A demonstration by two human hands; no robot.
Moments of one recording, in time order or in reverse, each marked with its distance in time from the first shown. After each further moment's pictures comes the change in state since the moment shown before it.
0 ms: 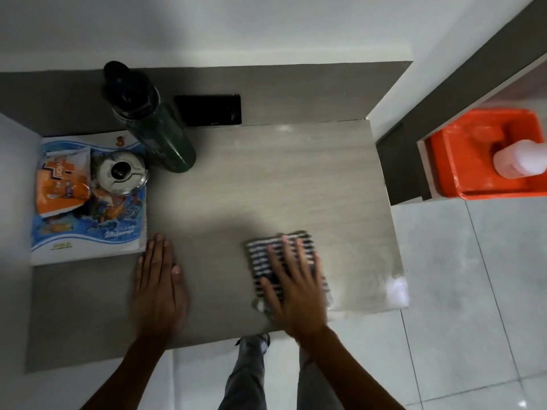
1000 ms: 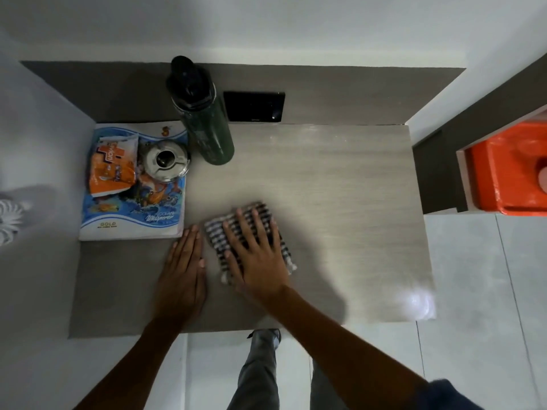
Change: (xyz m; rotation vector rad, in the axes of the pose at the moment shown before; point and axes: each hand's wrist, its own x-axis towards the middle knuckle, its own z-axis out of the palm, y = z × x) left_hand 0.002 -0.035 -0.009 -0.013 -0.176 0.087; right_hand 0.079 -0.110 0.025 0.028 -0.134 -0.292
